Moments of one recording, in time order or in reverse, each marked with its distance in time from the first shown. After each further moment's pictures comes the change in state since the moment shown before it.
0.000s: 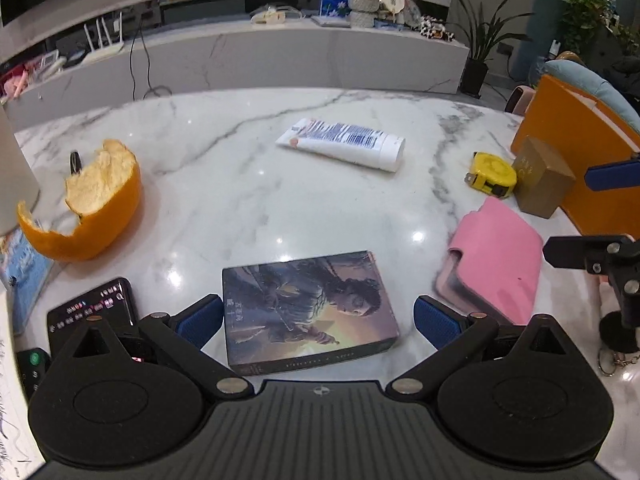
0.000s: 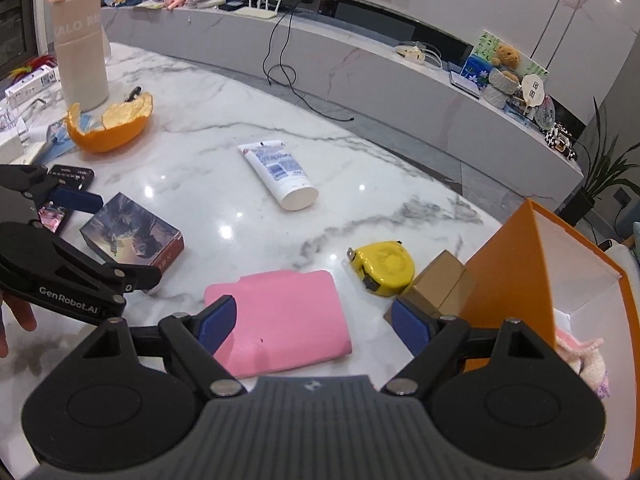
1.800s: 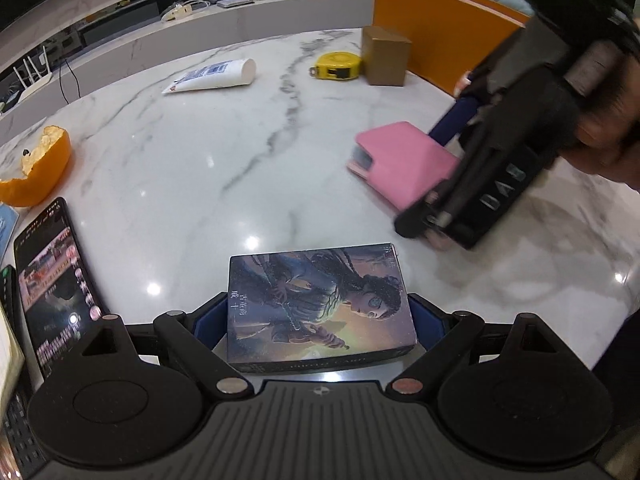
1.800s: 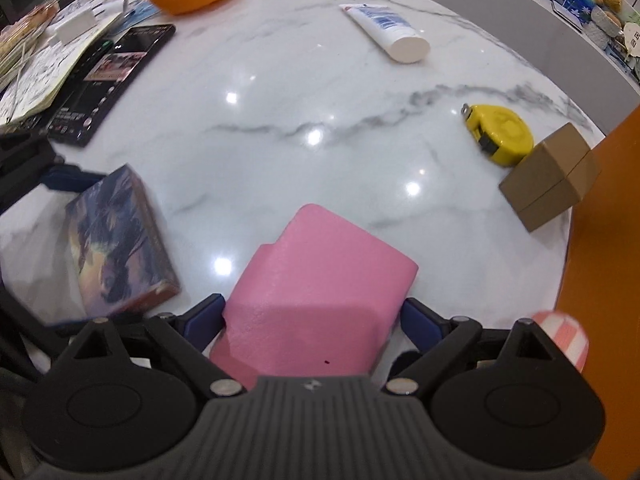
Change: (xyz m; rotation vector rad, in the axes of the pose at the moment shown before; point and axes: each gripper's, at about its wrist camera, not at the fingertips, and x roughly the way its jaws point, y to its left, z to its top) left arm -0.067 -0.079 -0.099 0.264 0.064 -0.094; right arm 0.022 0.018 -0.064 -0.106 0.261 0.273
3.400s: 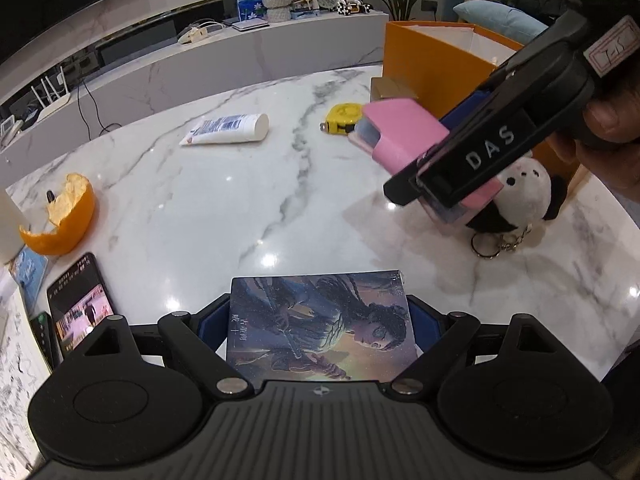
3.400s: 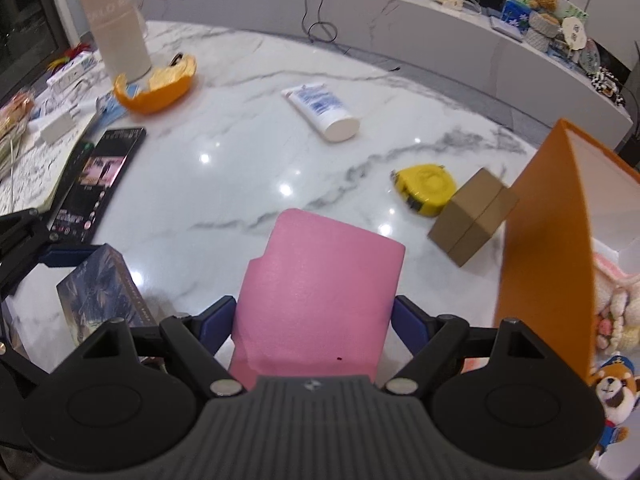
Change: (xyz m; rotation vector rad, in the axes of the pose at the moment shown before) left arm -0.021 -0.008 0.049 -0.007 -0.039 0.067; right arm -0.063 -0.025 0.017 0.154 -0.179 -0.063
